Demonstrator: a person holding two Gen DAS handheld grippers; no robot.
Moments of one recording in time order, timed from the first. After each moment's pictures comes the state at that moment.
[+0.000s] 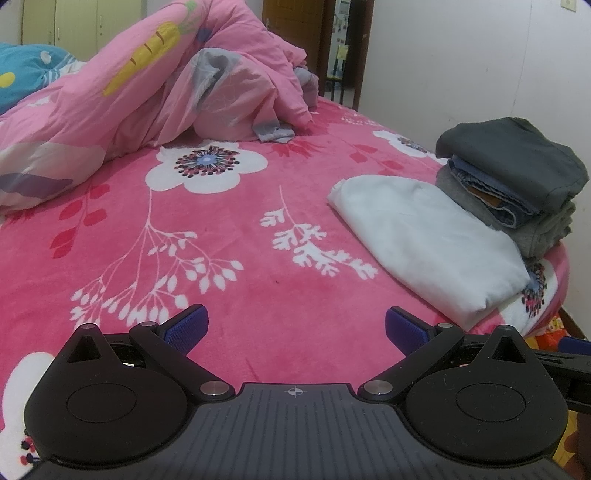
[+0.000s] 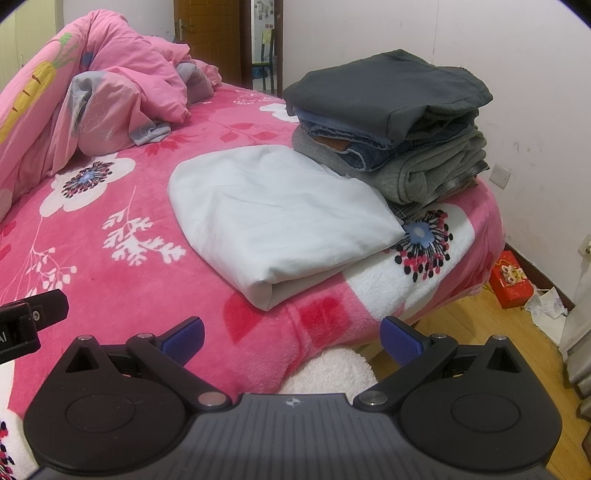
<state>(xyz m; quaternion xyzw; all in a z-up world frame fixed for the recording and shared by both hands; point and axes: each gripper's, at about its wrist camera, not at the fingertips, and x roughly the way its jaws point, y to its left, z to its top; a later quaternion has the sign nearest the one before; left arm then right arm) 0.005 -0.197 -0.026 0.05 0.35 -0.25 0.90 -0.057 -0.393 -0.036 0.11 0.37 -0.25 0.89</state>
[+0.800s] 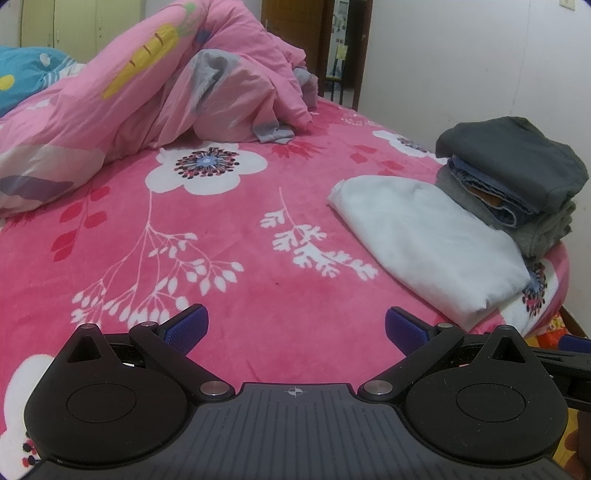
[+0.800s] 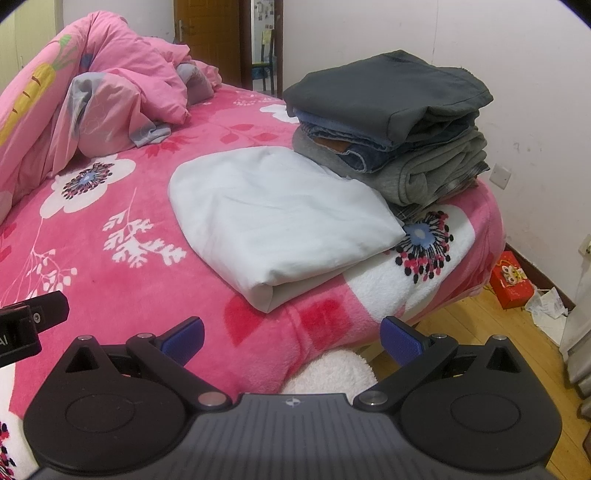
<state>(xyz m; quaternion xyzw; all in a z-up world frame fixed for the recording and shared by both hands) 0.006 -0.198 -0.025 0.06 0.35 -0.25 0.90 -0.056 -0.394 -0.036 0.11 0.37 -0.25 0.89</state>
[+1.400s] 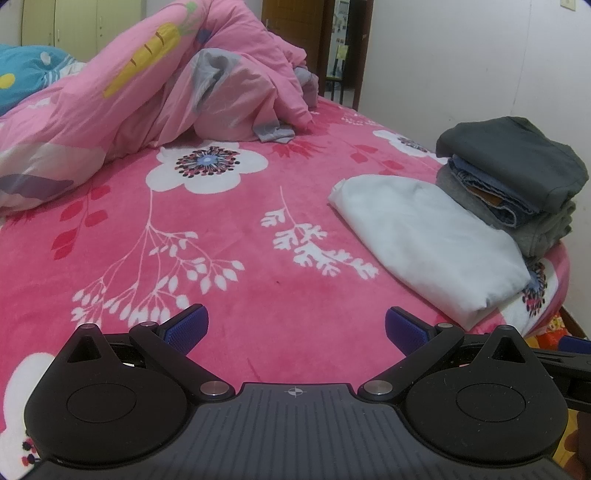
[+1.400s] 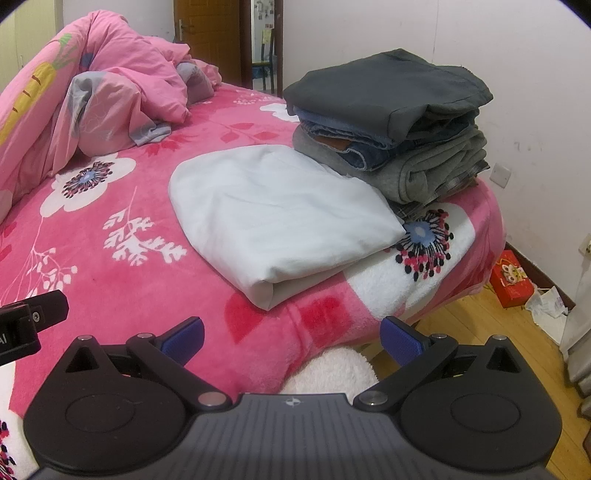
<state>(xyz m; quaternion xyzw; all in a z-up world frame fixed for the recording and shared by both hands) 0.006 -0.196 -0.025 0.05 0.35 -0.25 0.90 -0.057 -0.392 -0.037 0.11 0.38 -0.25 0.89</state>
